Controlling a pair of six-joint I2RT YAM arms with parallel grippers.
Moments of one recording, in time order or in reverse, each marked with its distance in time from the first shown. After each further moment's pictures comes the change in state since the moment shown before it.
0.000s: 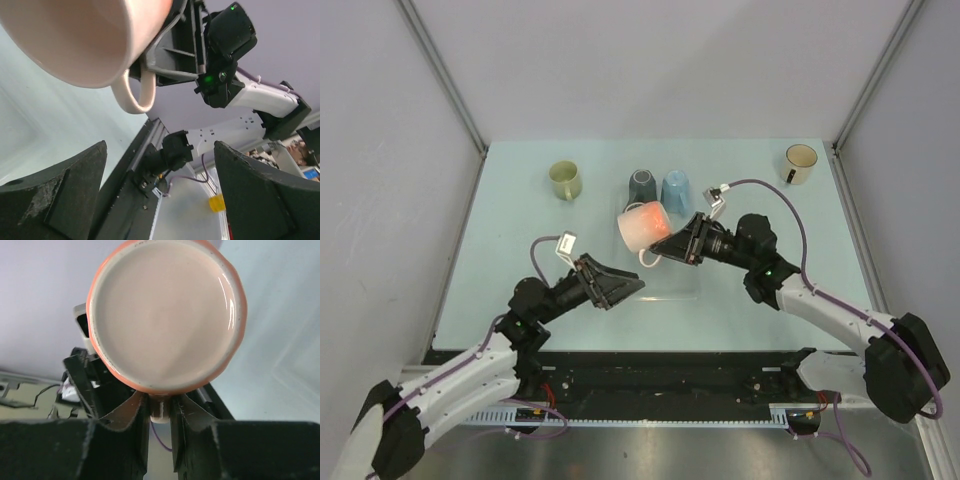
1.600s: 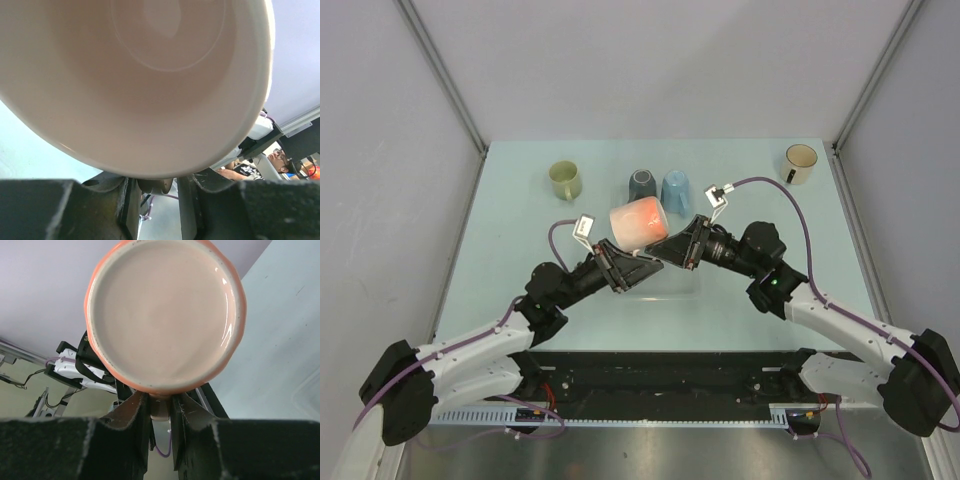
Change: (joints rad) left arm -0.140 0.274 0.170 0.172 -0.086 -0.031; right arm 0.120 -0.117 0.025 0.027 0.076 -0.108
